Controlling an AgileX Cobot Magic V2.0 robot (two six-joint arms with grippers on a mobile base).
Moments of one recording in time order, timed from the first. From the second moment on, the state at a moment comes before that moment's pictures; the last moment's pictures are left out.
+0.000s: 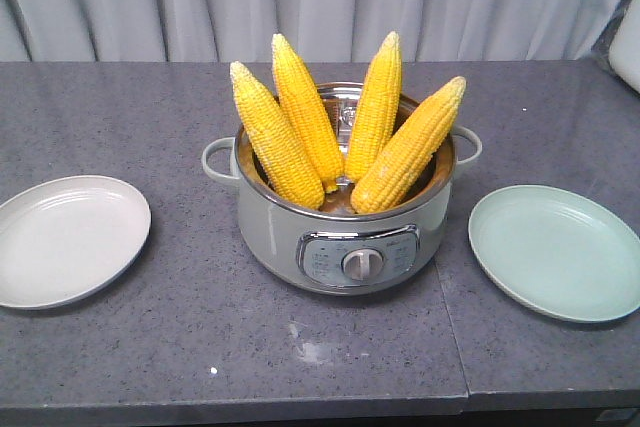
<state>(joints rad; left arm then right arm) 0.00 -0.01 0.02 -0.12 0.10 -0.08 -0.02 -0.01 0.03 -0.25 0.16 0.36</state>
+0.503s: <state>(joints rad) 0.00 -0.01 0.02 -0.12 0.10 -0.08 -0.02 -0.01 0.03 -0.25 0.16 0.36</state>
